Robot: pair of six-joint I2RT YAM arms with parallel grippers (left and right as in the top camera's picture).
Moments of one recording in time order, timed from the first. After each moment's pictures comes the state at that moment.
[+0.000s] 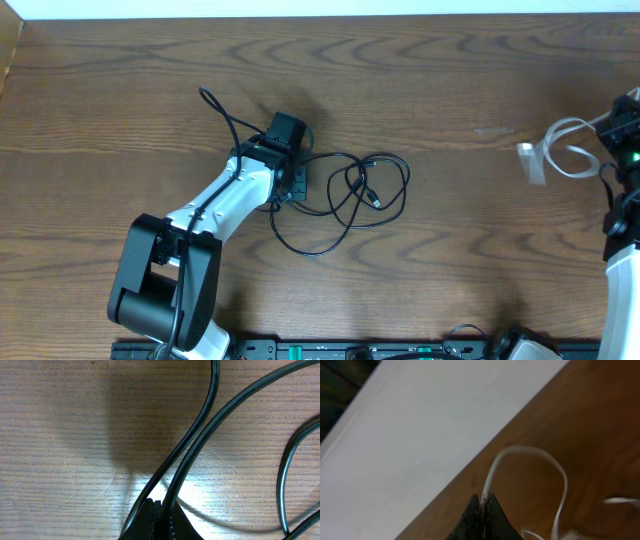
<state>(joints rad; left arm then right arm) -0.37 1.74 1.04 -0.65 -0.03 -0.33 -0.49 1.14 0.89 -0.06 -0.29 0.65</state>
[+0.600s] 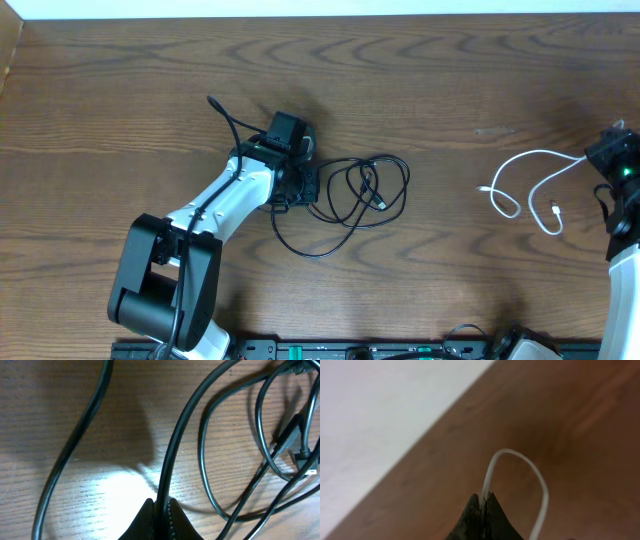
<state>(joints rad) -0.37 1.74 1.04 -0.64 0.24 -0.33 -0.50 1.15 0.89 -0.30 -0.23 0.48</state>
